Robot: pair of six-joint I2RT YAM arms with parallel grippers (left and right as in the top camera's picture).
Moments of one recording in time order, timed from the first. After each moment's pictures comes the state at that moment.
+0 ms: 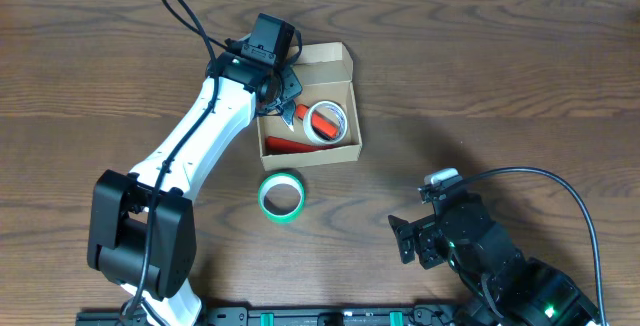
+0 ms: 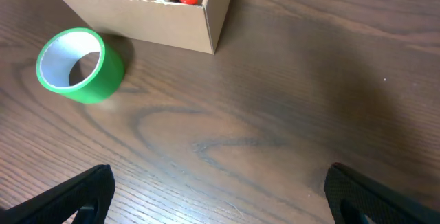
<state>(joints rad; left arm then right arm) -0.39 1.84 1.46 -0.65 0.00 -0.81 0.74 0.61 0.71 -0.92 0.20 0.33</state>
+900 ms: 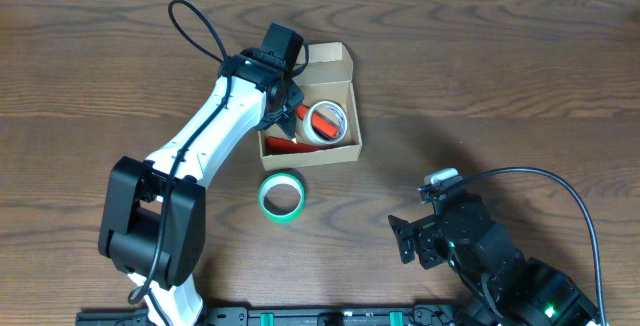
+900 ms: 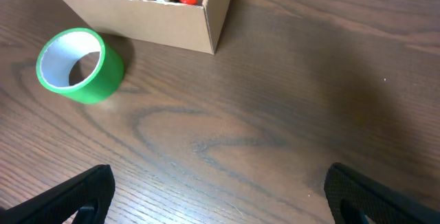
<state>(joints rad) -0.41 1.90 1.46 -0.72 -0.03 -0.95 0.74 0.61 0.71 -0.92 0.20 0.33</state>
